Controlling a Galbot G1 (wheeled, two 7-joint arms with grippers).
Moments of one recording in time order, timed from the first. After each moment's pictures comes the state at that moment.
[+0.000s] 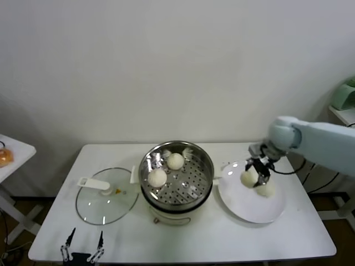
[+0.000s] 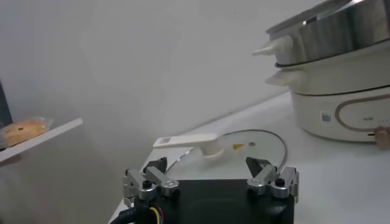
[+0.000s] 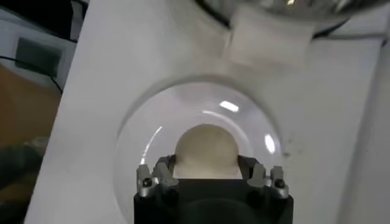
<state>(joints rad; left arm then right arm) 1.83 -1.56 -0.79 -1.86 0.23 -0.33 0.03 0.76 0.72 -1.58 1.49 0.32 -0.16 -1.05</state>
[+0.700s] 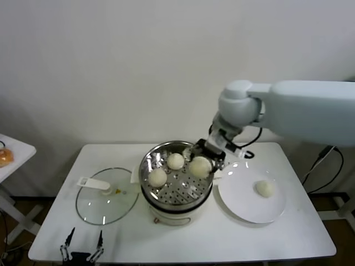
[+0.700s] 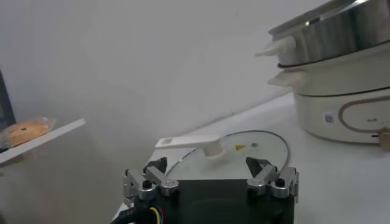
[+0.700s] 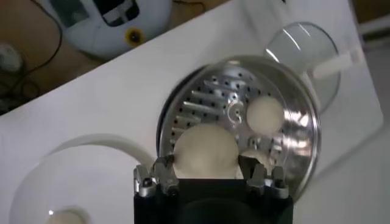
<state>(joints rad) 1.83 -1.57 -0.79 -1.86 0.23 -0.33 0.02 0.94 0.99 -1.56 1.75 0.25 0.09 -1.04</state>
